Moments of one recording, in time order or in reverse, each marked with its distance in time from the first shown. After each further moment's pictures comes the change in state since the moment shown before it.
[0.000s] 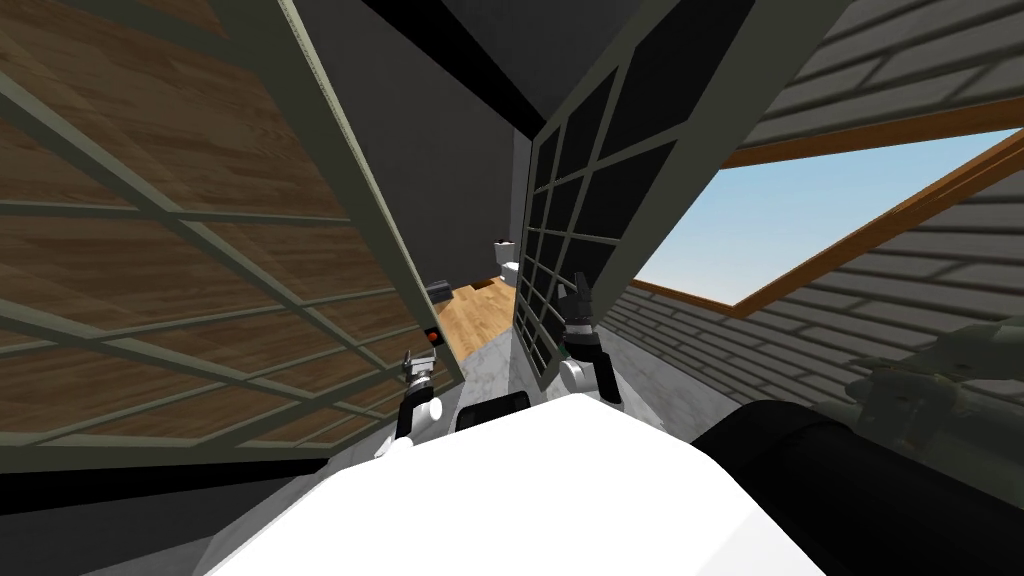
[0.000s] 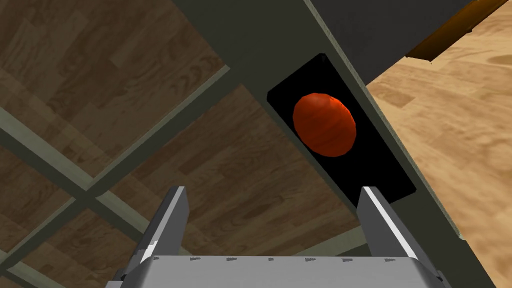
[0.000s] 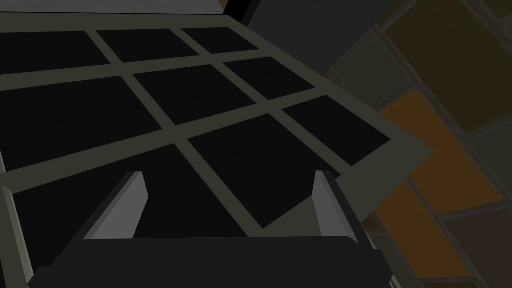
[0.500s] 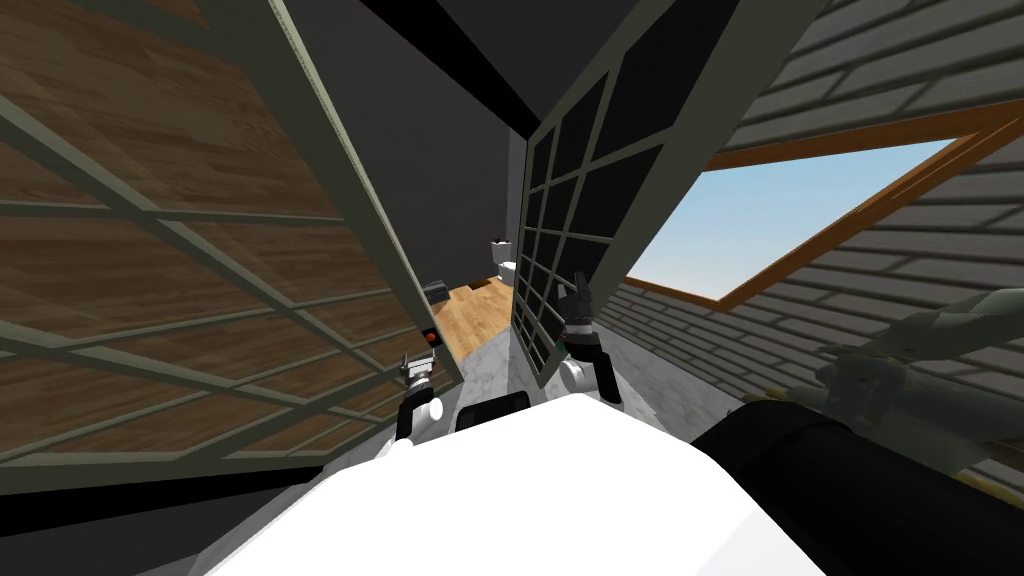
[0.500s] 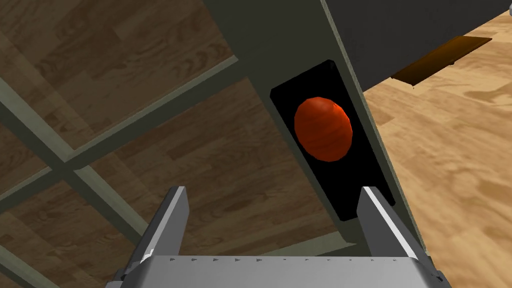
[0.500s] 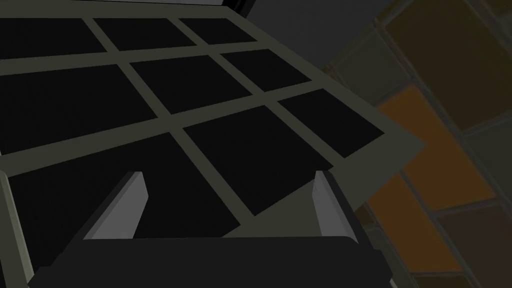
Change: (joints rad) arm 0.012 -0.001 -0.019 -0.014 0.063 -0.013 0.121
